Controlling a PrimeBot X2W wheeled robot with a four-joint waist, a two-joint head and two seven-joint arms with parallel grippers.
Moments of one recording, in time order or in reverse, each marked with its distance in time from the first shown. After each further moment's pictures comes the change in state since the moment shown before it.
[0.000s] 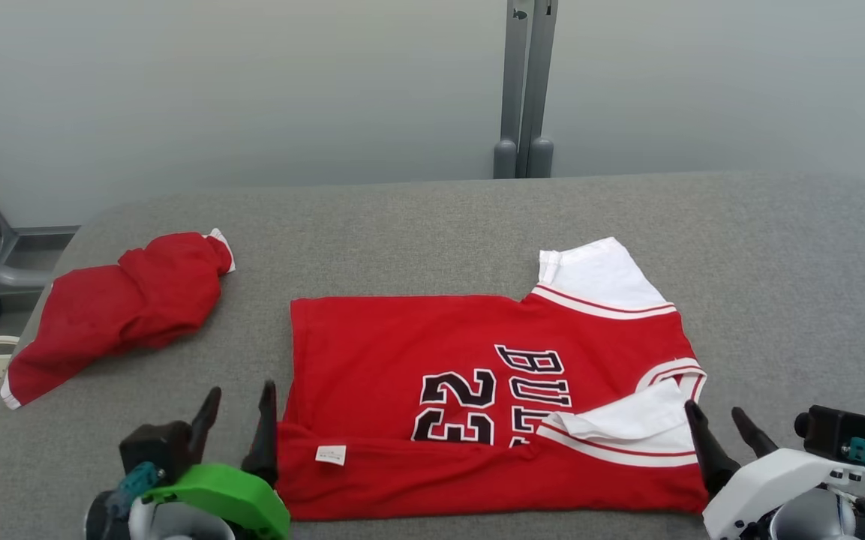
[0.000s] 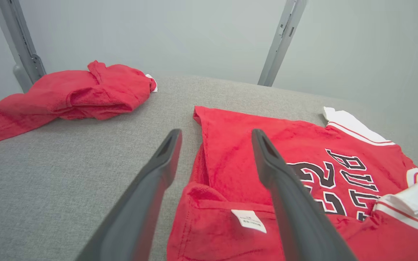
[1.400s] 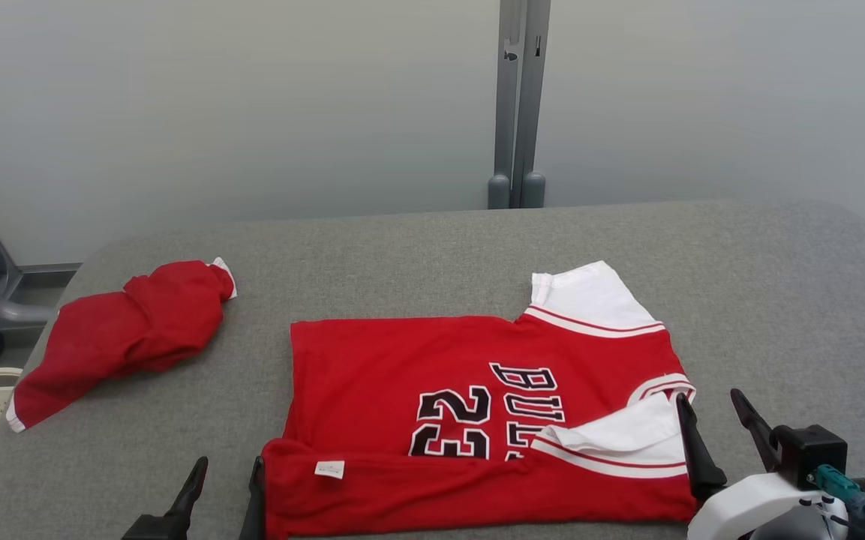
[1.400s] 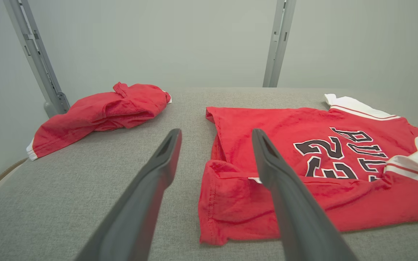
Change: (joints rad) left arm 0.286 -0.131 0.336 -0.067 0.445 -0.180 -0.004; right arm 0.003 0.000 0.050 0.057 -0.291 0.000 -0.329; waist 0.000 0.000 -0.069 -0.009
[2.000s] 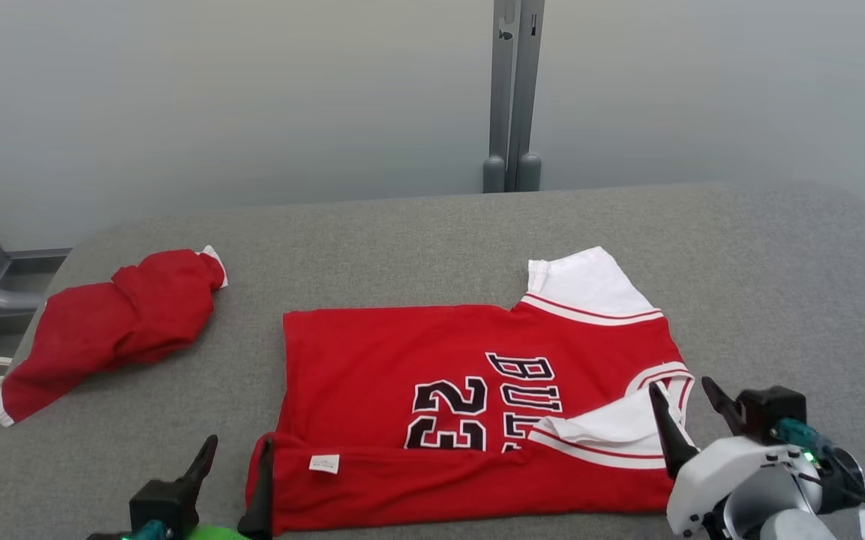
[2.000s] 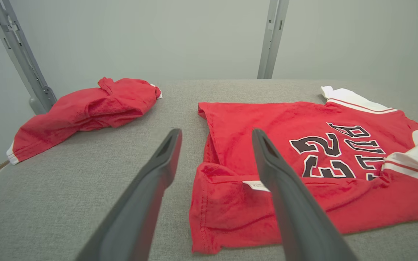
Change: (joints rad) left arm -0.050 0.002 -0.011 0.003 -0.007 -0.011 0.061; right arm -0.057 0.000 0.030 0.001 -0.004 0.000 0.157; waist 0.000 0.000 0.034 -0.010
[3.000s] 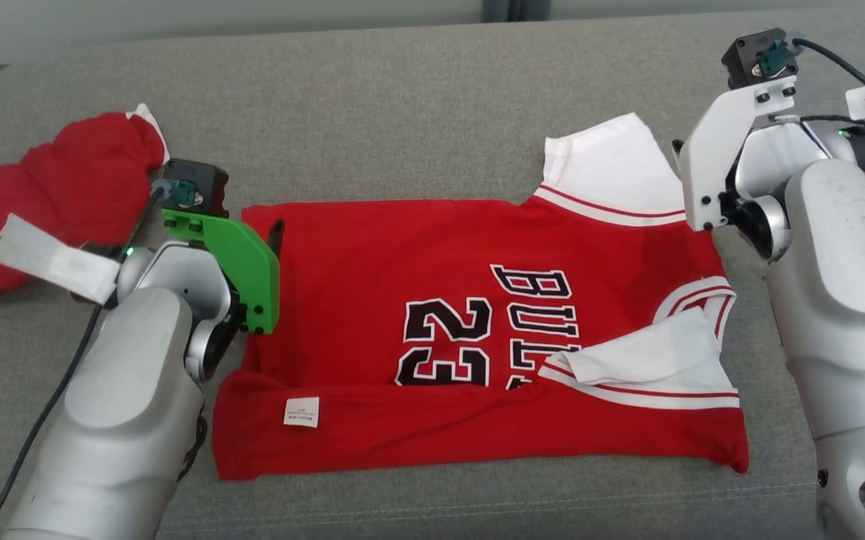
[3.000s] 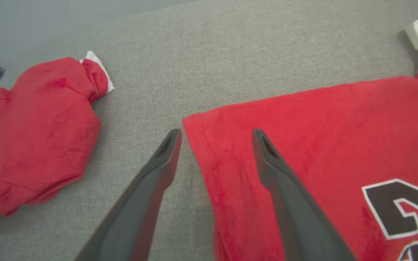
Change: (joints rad) left arm -0.760 -0.035 -0.103 0.381 -0.030 -0.097 0.566; right arm -0.816 -0.097 0.043 0.315 -0.109 0.000 0.709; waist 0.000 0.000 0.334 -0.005
